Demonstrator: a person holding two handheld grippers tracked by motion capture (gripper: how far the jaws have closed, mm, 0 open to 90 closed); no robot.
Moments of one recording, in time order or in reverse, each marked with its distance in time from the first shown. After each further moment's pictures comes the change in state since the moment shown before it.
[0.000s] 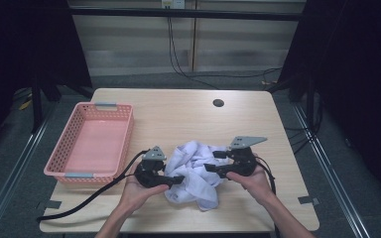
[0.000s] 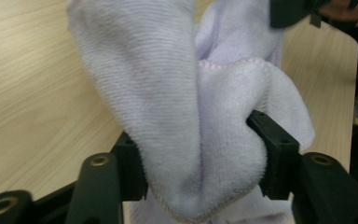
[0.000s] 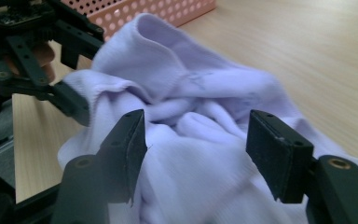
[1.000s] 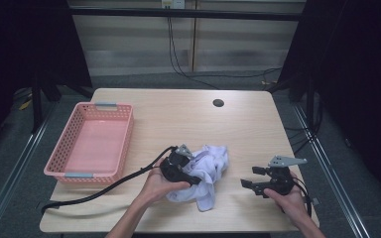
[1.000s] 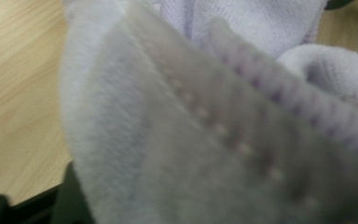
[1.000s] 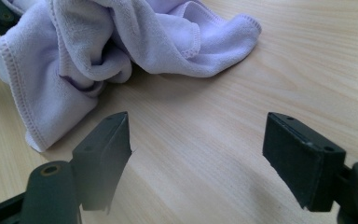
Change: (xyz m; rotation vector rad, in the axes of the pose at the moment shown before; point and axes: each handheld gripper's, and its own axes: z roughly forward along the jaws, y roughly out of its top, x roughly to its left) left arm -0.012 0.028 0.056 0.194 -0.006 0.104; right arm -0.037 -0.091 -0.075 0.017 -0.155 0.151
